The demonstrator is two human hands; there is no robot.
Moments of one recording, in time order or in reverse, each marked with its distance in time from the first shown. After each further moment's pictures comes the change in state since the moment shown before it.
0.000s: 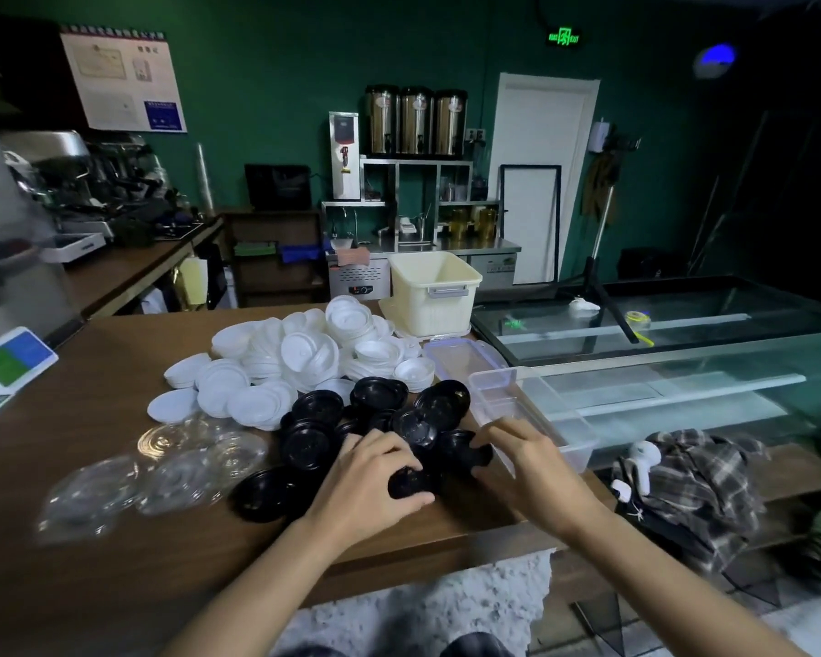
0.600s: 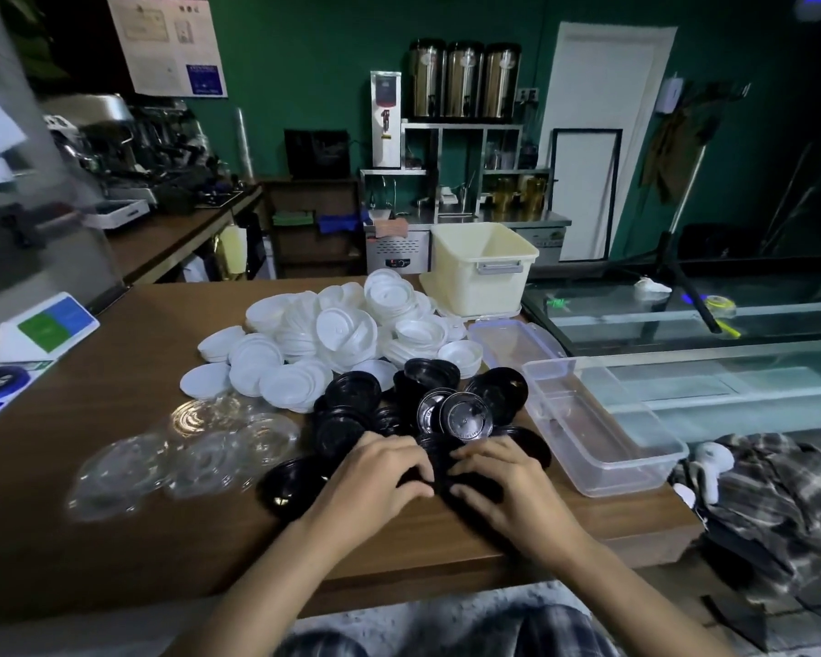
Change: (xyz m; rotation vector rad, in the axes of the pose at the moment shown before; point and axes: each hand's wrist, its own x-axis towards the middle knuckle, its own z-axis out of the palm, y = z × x) left_hand -0.008 -0.042 -0.004 -0.102 -0.027 -0.024; right_hand 0.031 -0.014 0.091 0.287 0.020 -0.158
